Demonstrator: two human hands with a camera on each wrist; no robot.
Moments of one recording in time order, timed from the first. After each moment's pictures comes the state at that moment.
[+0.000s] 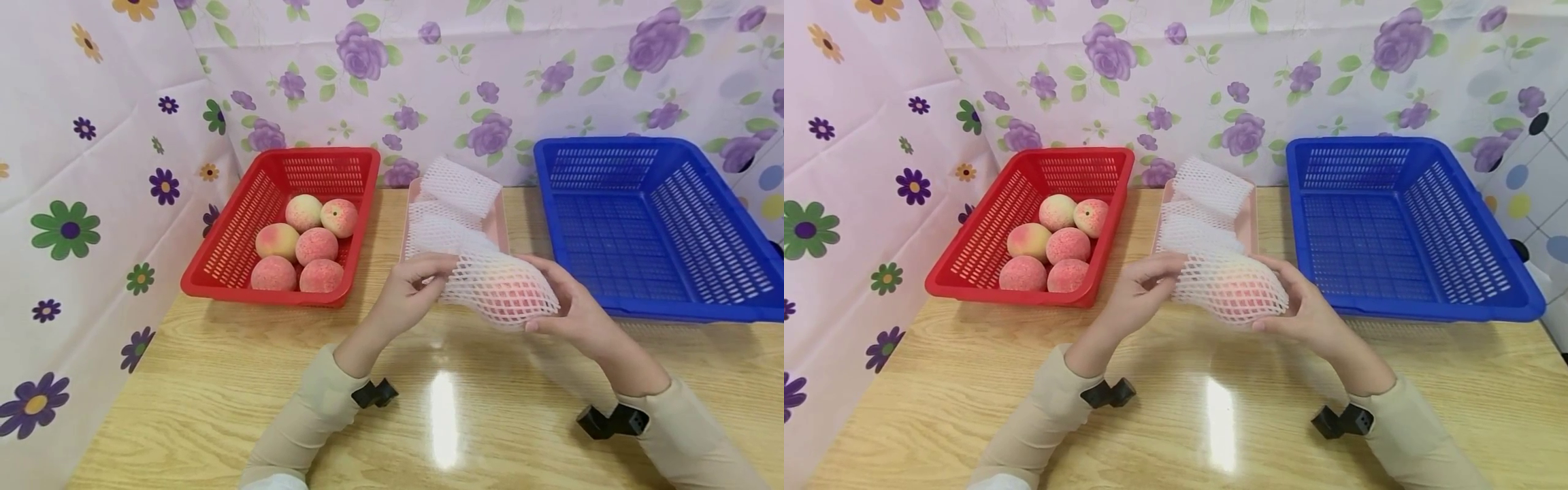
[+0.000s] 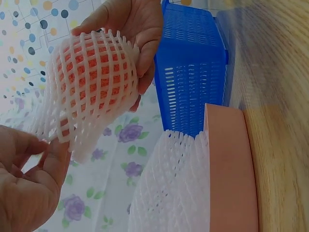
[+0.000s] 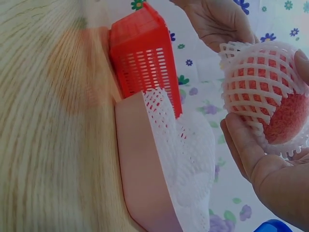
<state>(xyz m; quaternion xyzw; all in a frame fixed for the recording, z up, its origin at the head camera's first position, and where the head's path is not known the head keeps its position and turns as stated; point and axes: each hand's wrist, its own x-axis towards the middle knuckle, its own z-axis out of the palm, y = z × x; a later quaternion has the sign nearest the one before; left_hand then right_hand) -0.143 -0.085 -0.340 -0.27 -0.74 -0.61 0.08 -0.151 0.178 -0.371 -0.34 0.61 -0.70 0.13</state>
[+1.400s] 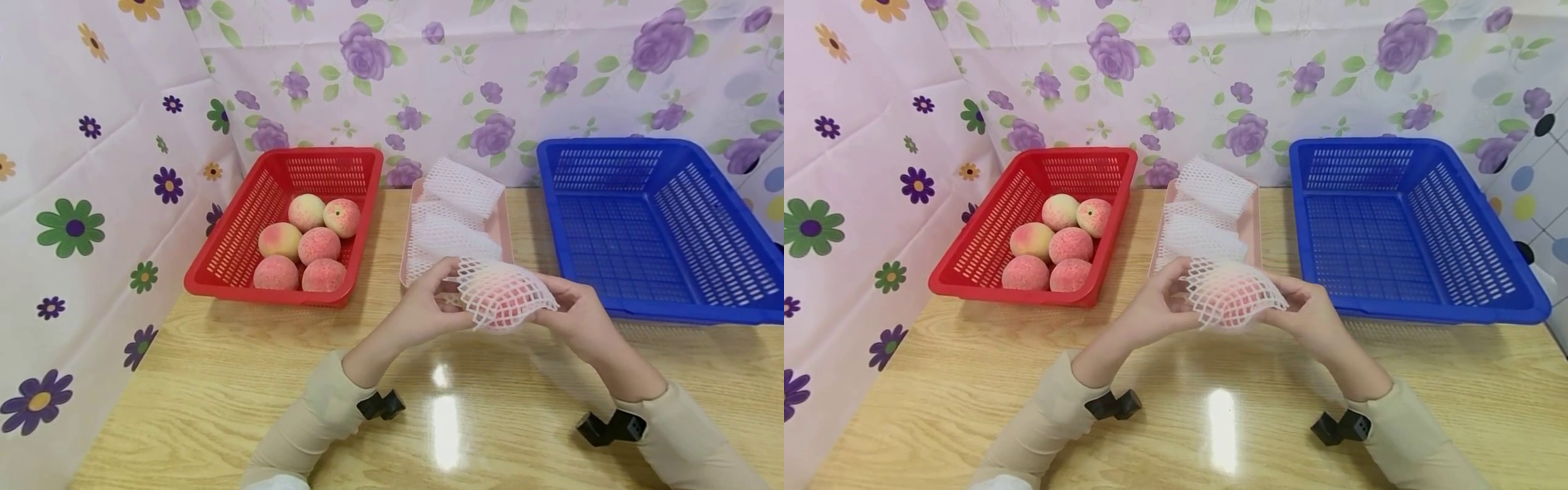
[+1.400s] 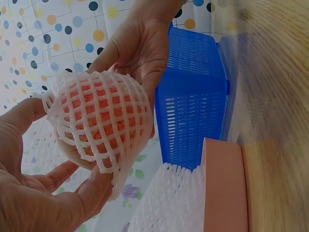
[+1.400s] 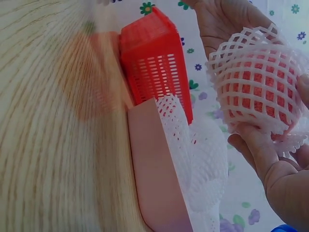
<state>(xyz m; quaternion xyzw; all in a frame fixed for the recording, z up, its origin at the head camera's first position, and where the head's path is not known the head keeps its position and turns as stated) -0.133 -0.070 -0.338 -0.17 -0.75 -0.63 -0.11 -0.146 0.173 -0.383 -0.24 0.63 -0.74 0.06</state>
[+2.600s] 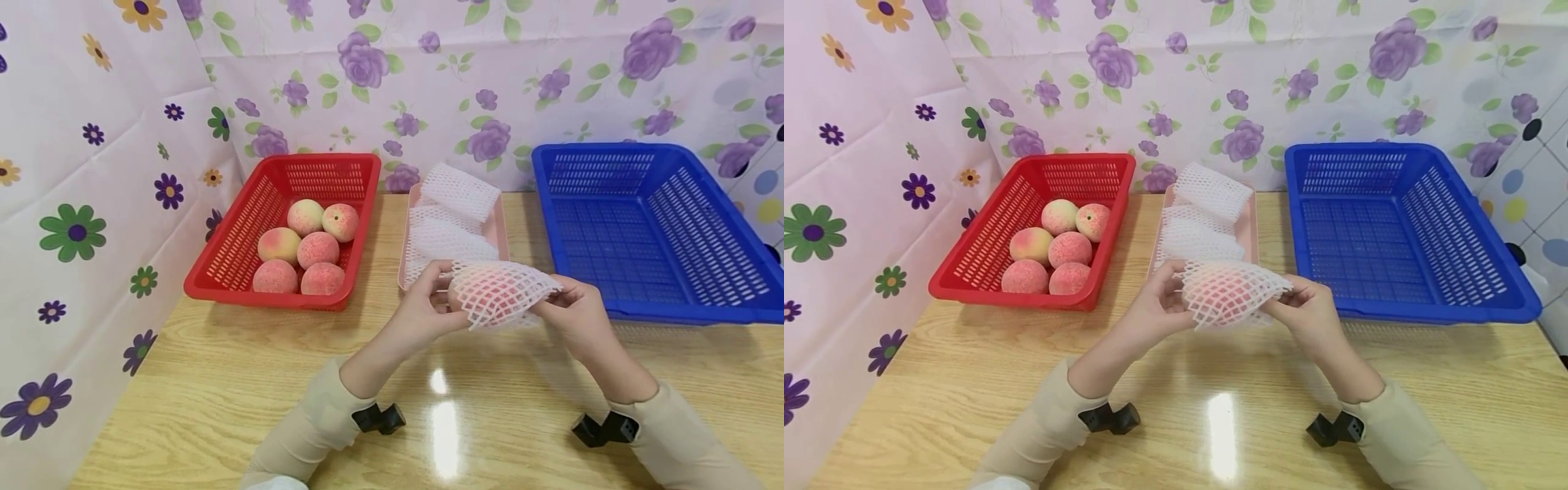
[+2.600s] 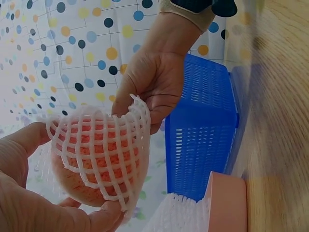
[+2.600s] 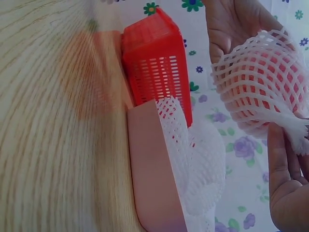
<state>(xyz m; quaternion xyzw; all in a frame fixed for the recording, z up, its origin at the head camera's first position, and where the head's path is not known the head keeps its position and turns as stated) -0.120 -0.065 -0.329 -0.09 -0.71 -0.69 -0.13 -0.142 0.165 -0.377 -0.15 0.65 -0.75 -0.02</state>
